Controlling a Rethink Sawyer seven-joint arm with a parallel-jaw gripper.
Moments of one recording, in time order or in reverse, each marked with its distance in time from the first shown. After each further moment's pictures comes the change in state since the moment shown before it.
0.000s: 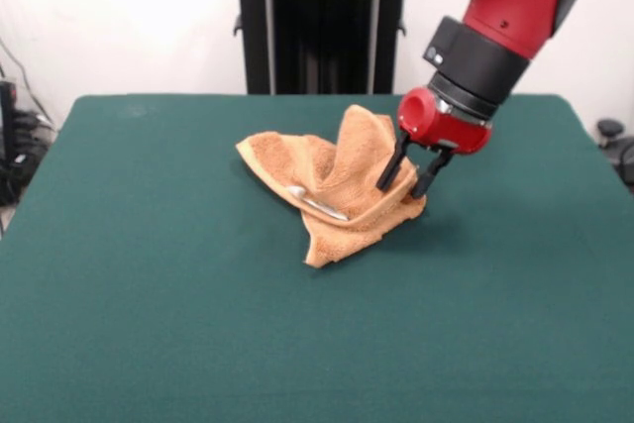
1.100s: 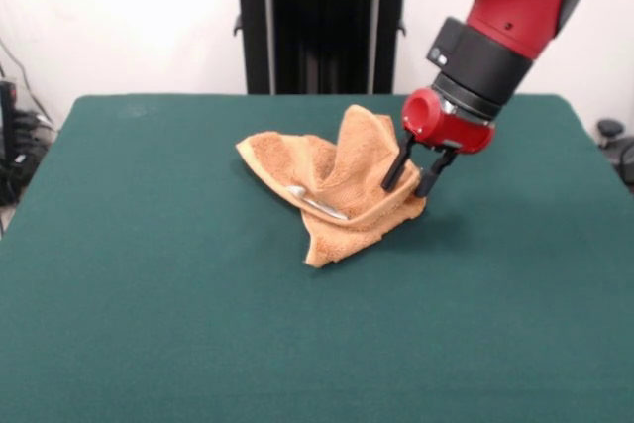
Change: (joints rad) arm 0.008 0.001 0.006 -0.001 -0.014 0.005 0.000
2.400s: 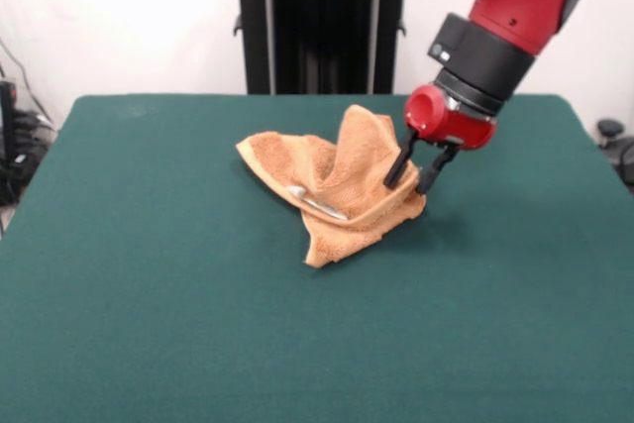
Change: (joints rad) arm 0.007 -0.016 0.000 0.000 -0.038 0.000 0.000
